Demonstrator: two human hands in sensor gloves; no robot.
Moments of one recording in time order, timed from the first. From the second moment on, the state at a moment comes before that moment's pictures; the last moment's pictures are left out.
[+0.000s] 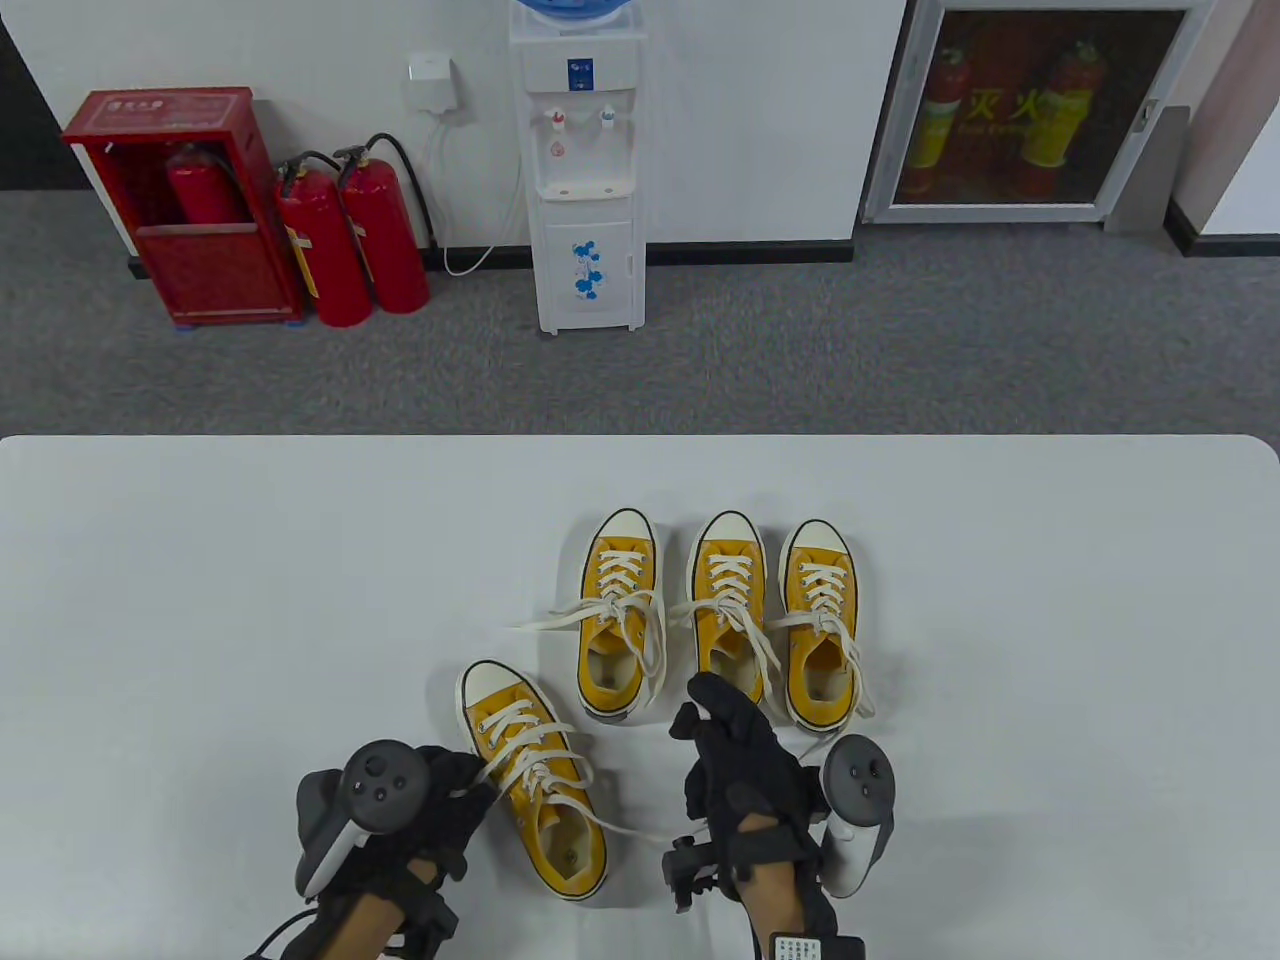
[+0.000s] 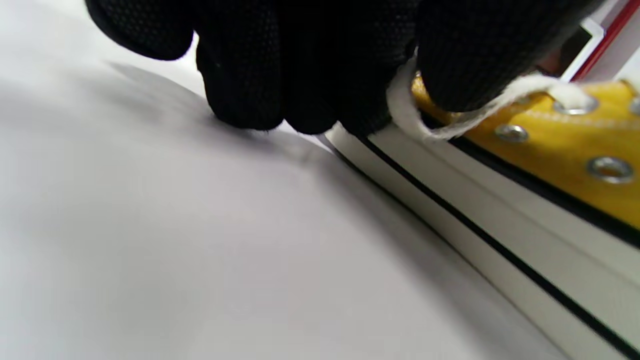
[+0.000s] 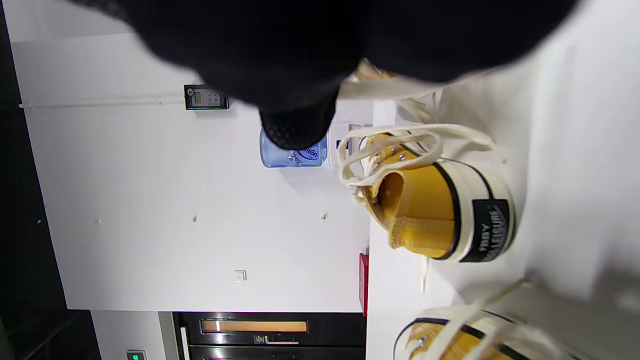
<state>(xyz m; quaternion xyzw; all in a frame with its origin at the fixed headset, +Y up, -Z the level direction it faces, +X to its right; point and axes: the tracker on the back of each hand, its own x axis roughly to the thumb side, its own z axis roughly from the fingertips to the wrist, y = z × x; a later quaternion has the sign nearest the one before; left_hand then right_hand) -0.248 -0.763 -0.268 -0.05 -0.01 0.26 0.96 0.105 -0.766 -0.277 -0.04 -0.02 0.69 0.72</state>
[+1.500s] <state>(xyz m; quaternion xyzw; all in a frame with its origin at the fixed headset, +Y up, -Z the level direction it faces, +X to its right) -0.344 -0.749 -0.260 0.00 0.06 0.83 0.56 0.110 -0.766 -0.278 -0.05 -0.02 0.69 0.72</state>
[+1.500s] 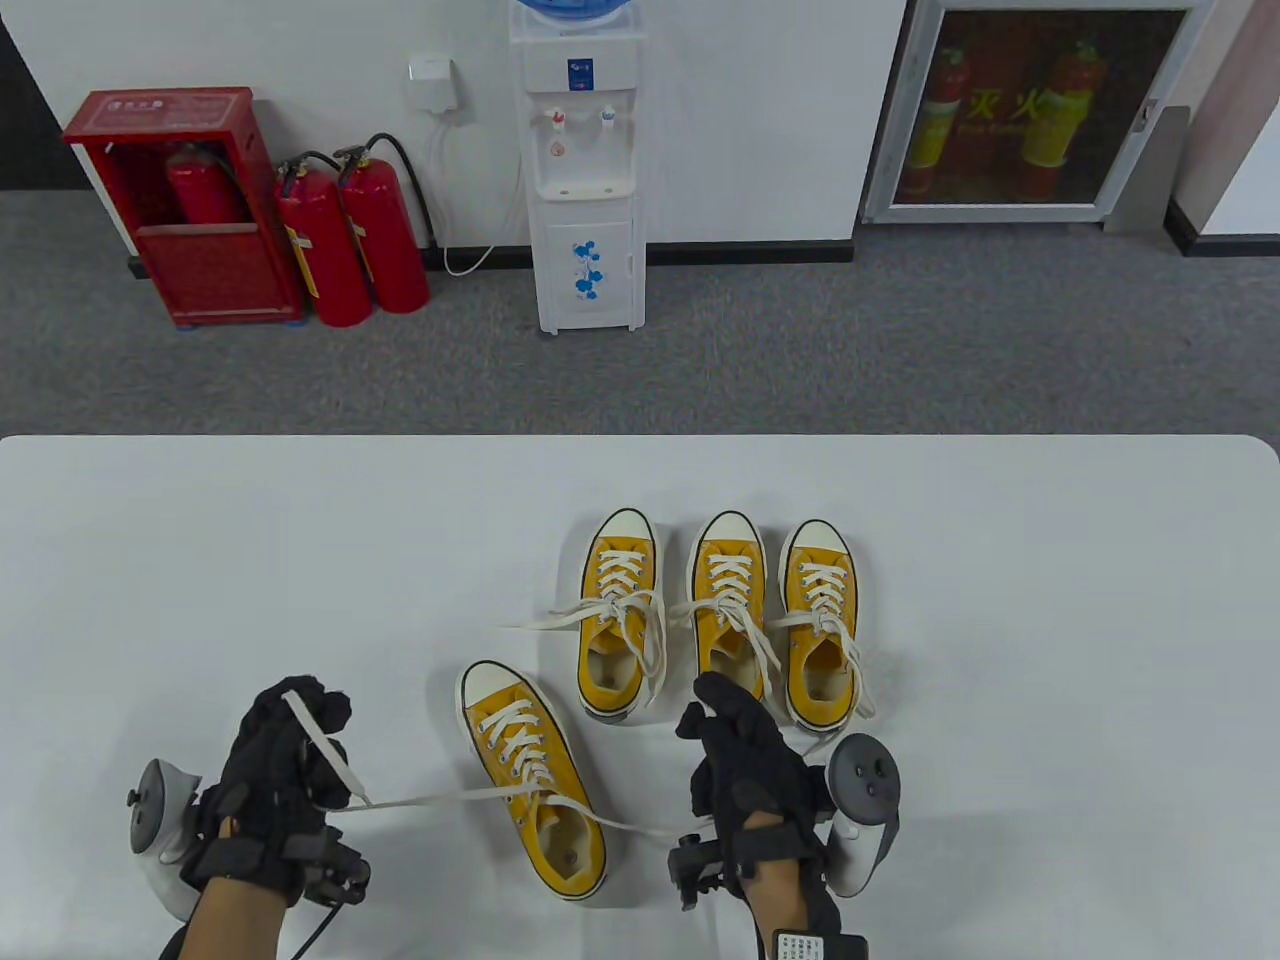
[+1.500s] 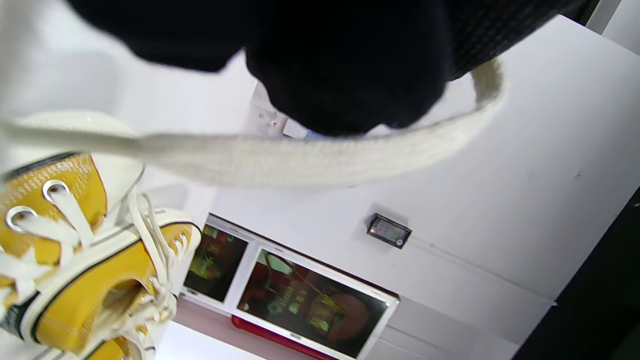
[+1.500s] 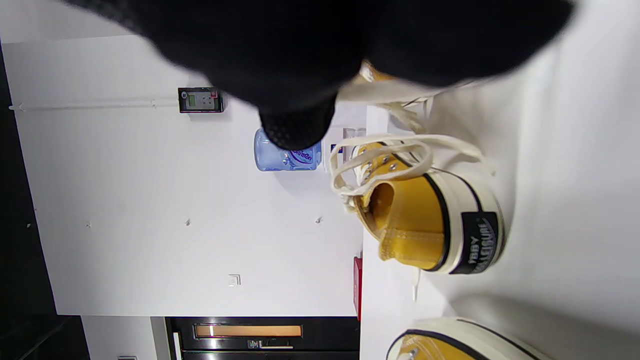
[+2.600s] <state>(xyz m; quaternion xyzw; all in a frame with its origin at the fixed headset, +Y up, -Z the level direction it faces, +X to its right) -0.292 -0.767 -0.263 -0.20 -0.01 0.78 0.60 0.082 -0.754 -0.278 0.09 0.03 0.69 0.72</state>
